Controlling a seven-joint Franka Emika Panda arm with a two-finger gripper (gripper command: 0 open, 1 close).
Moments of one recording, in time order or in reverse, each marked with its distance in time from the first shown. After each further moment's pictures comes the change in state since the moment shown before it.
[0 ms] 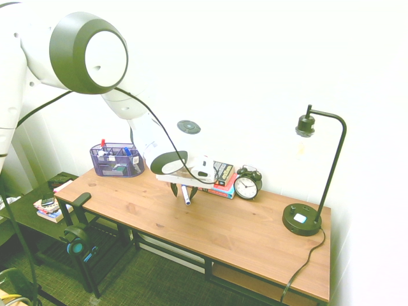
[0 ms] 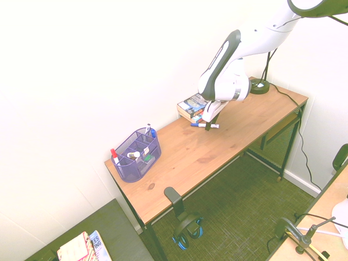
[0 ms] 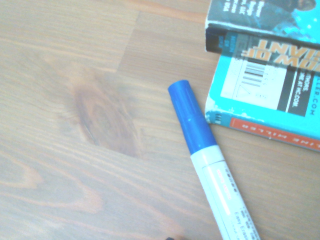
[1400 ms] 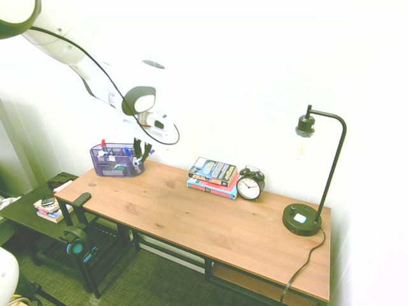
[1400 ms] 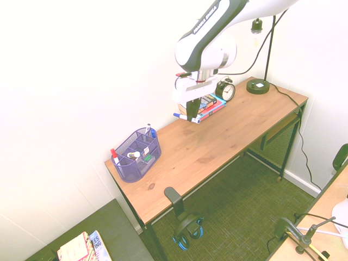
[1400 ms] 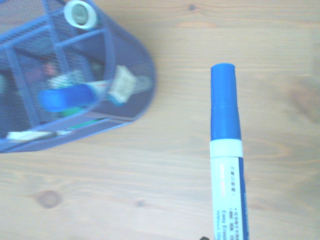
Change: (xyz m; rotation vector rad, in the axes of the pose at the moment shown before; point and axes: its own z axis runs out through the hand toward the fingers) arm -0.073 -0.194 -0.152 -0.062 -0.245 0.271
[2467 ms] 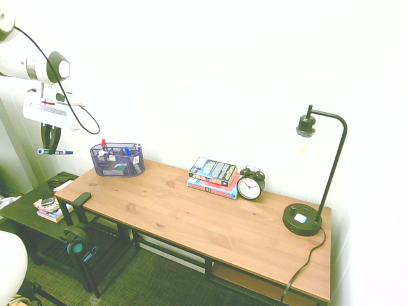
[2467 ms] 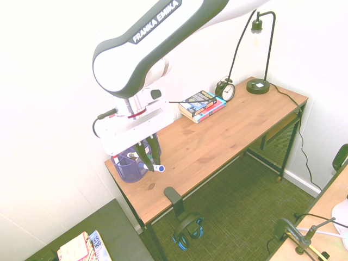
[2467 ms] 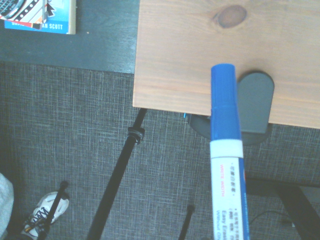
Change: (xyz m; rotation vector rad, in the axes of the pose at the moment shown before) arm -0.220 -0.114 0.058 -0.362 -0.092 0.035
